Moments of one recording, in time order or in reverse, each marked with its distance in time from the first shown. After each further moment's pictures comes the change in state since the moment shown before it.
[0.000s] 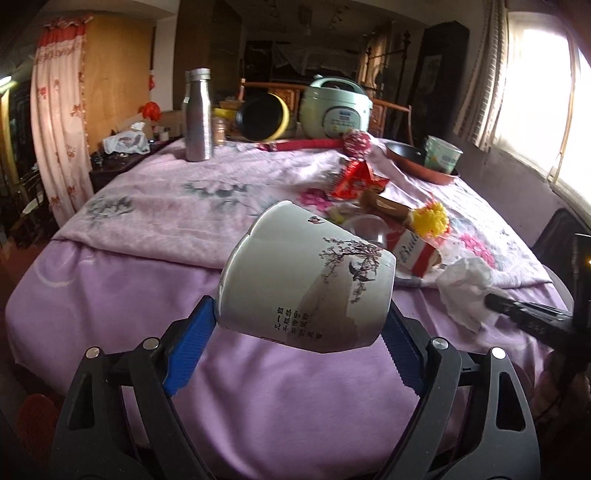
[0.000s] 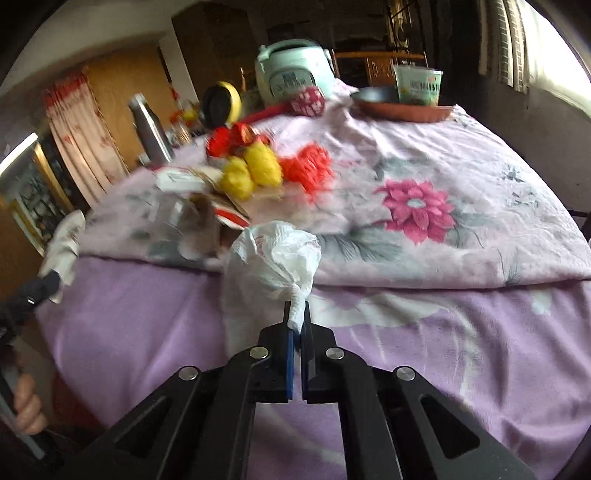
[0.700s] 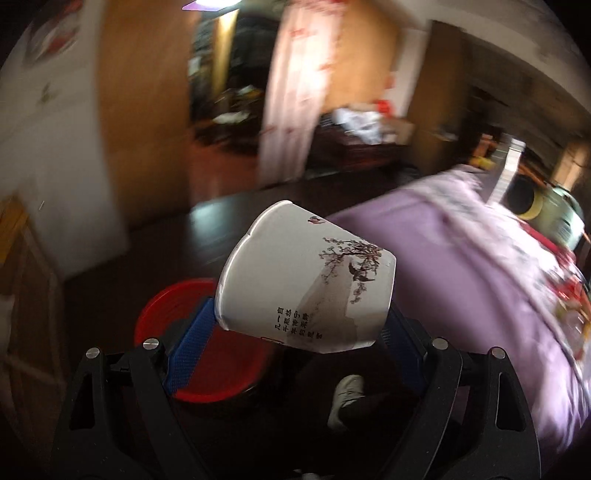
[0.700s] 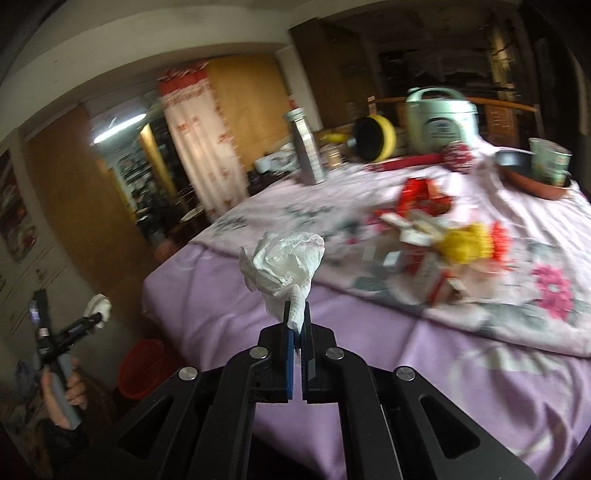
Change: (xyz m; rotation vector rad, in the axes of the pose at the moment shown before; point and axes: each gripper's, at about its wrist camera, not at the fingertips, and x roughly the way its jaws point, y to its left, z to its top) left arm -0.161 0.267 -0.126 -0.625 -0.029 0.617; right arm -0.044 0.140 0.012 -0.233 -0.044 0.391
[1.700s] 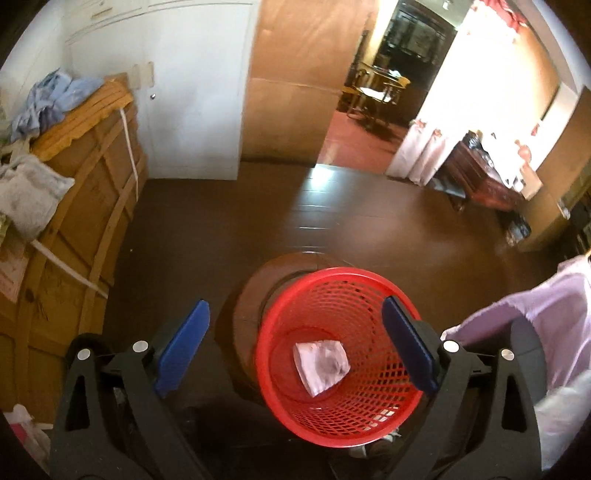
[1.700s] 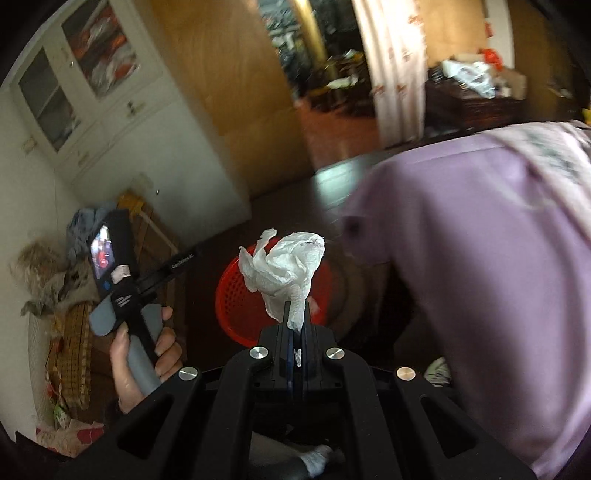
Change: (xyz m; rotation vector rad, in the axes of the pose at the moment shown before) left arm 0.071 0.192 -0.009 -0.436 0.089 0.319; right arm 0.209 0.352 -0.057 -0.432 0.522 0.404
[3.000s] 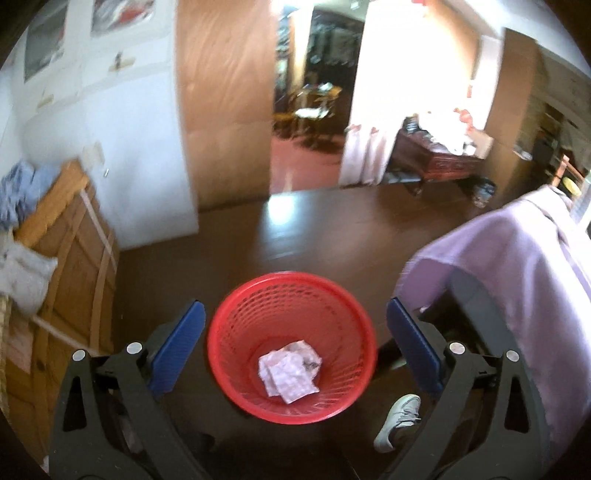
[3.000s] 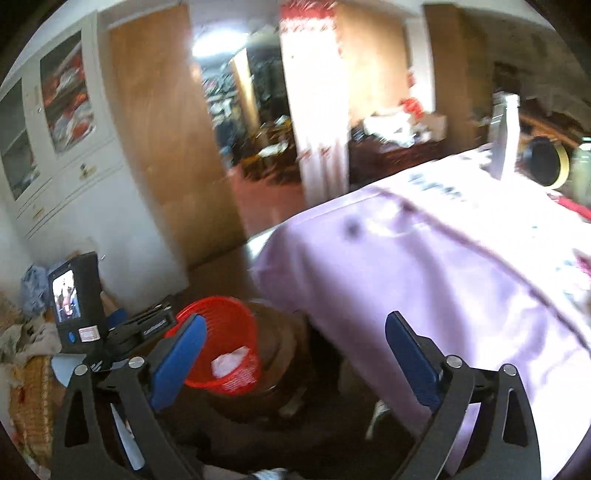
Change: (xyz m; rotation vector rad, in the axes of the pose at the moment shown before) left arm -0.070 -0.085 -0.050 0.329 -0.162 -0.090; right arm -0.105 -0.043 -0.051 0.115 -0.348 -0.296
